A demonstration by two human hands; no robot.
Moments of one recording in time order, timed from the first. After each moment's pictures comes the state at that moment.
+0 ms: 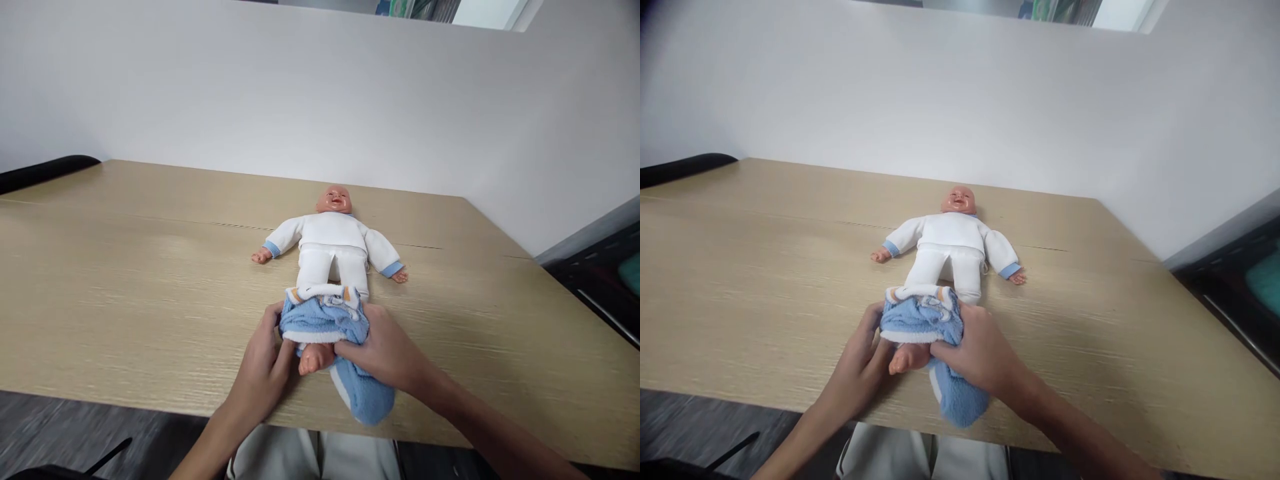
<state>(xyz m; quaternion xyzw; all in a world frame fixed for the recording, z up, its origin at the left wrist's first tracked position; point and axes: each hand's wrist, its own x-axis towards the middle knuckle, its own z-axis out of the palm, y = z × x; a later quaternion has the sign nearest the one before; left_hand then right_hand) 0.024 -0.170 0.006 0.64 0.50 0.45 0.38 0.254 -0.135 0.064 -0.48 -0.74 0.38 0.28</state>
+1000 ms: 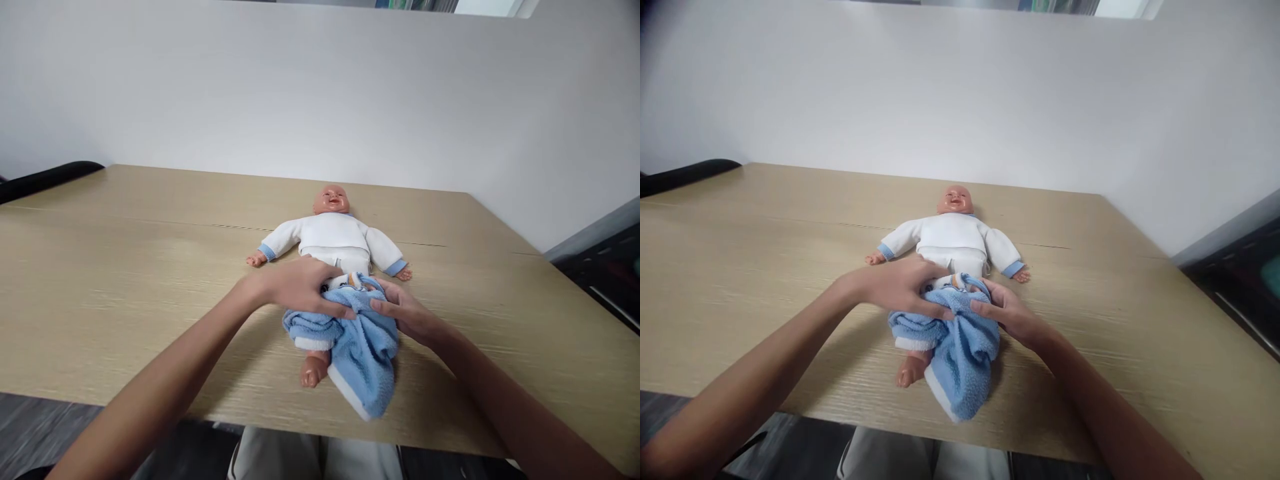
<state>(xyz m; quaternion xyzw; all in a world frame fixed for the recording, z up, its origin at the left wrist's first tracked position) 0.048 -0.039 0.118 0.91 0.30 0.05 0.29 0.327 -0.077 0.016 -0.31 -0.51 0.73 0.34</state>
